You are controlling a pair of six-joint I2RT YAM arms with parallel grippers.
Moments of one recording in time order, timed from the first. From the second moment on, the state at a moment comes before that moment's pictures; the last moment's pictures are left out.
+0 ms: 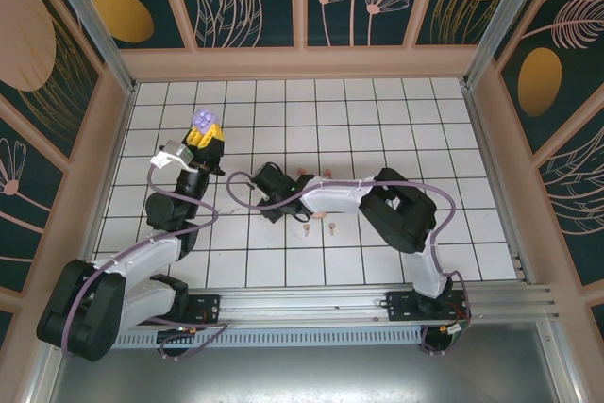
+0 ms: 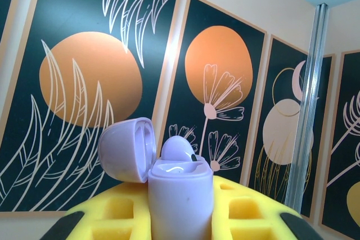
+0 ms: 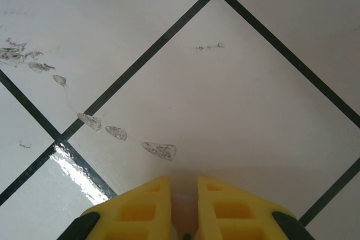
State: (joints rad) left arm -0.35 1.12 0.30 1.37 0.04 -0.26; right arm 1.03 2.03 1.30 -0.29 0.08 0.16
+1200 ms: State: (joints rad) left arm -0.35 1.15 0.31 1.30 0.29 -0.27; right arm 0.94 1.50 1.33 -0.38 0.17 0.18
